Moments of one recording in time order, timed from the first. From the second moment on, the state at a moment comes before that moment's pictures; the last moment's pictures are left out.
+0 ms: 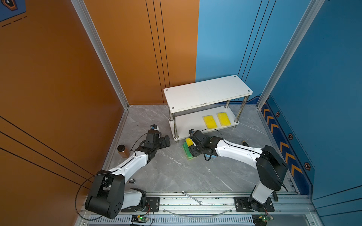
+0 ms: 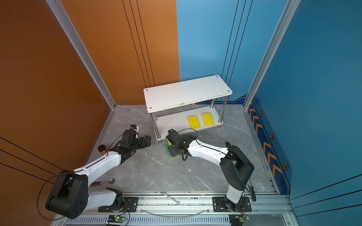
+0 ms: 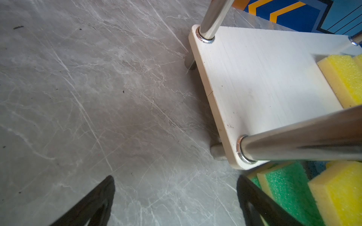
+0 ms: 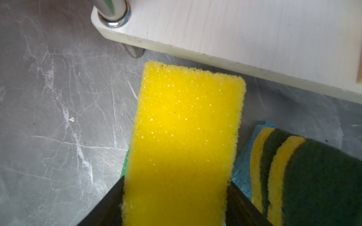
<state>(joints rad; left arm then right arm) -0.26 1.29 0.63 -0.03 -0.05 -0.42 0.86 1.73 1.22 -0.51 0.17 0.29</state>
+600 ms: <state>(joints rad) -0.26 1.29 0.63 -0.03 -0.05 -0.42 0.78 1.72 1.25 -0.44 0.15 0.23</state>
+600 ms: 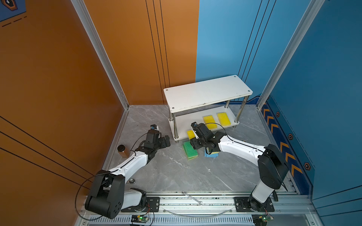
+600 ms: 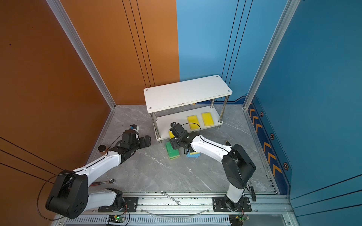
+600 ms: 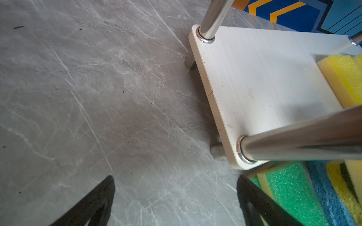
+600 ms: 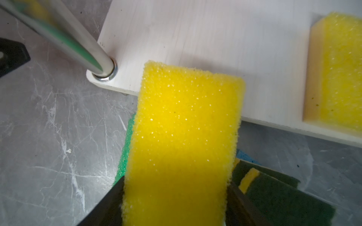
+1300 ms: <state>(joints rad) -0.26 1.29 0.63 -0.03 -0.05 -0.42 0.63 1.81 1.36 -0.35 0.15 0.13</state>
